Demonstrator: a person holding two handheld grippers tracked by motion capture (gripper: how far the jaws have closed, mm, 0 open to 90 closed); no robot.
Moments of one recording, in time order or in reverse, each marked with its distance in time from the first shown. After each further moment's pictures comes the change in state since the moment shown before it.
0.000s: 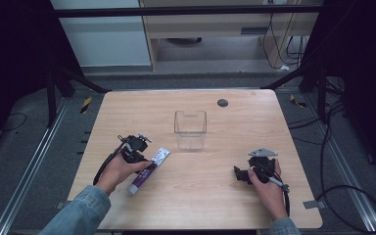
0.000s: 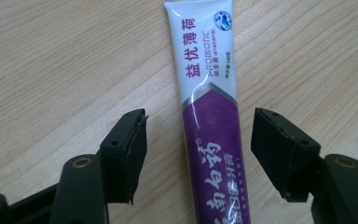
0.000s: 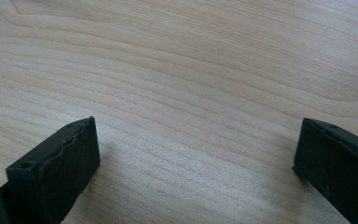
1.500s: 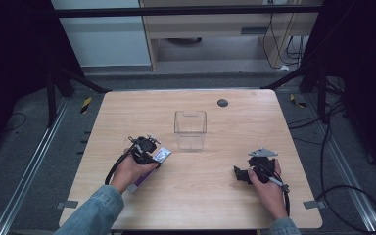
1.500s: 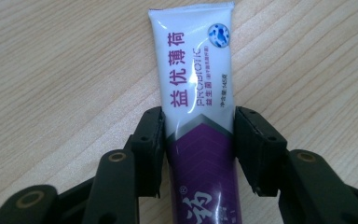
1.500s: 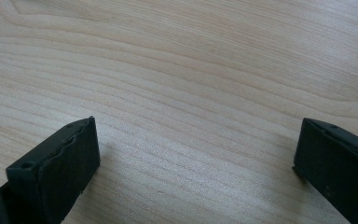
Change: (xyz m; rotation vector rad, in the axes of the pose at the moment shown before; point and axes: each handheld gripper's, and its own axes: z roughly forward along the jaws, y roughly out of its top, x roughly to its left) left arm -0.012 0.012 0.026 0.003 0.048 0.059; right arm 0.000 0.000 0.000 0.000 0.000 0.000
